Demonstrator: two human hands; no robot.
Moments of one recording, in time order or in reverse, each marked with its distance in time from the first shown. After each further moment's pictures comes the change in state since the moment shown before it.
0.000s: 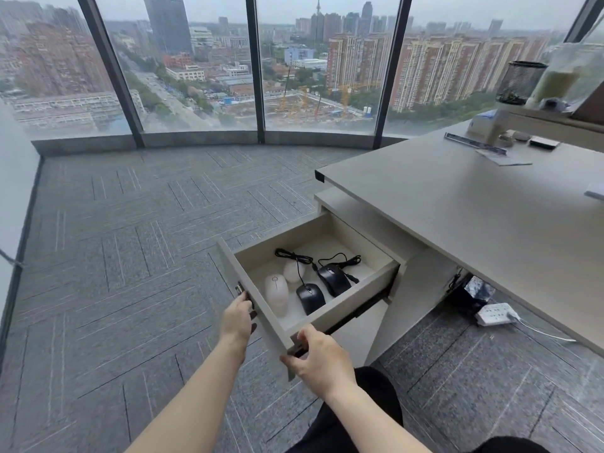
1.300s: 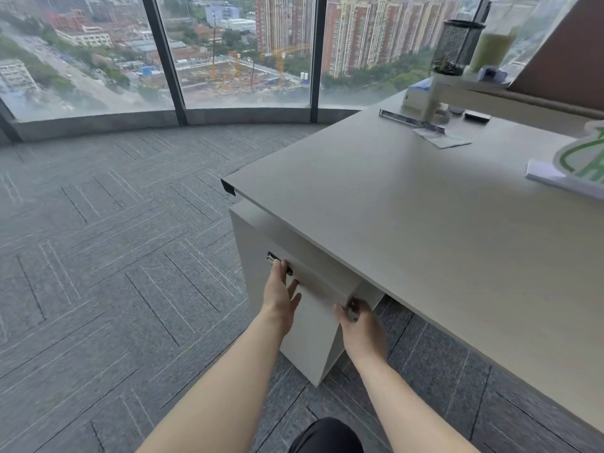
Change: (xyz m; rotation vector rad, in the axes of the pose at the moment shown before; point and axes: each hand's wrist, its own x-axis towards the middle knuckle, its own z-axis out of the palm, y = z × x) left_hand 0.104 0.043 0.262 -0.287 -0.343 -0.204; right_hand 0.130 0.160 -0.119 0.280 0.494 0.517
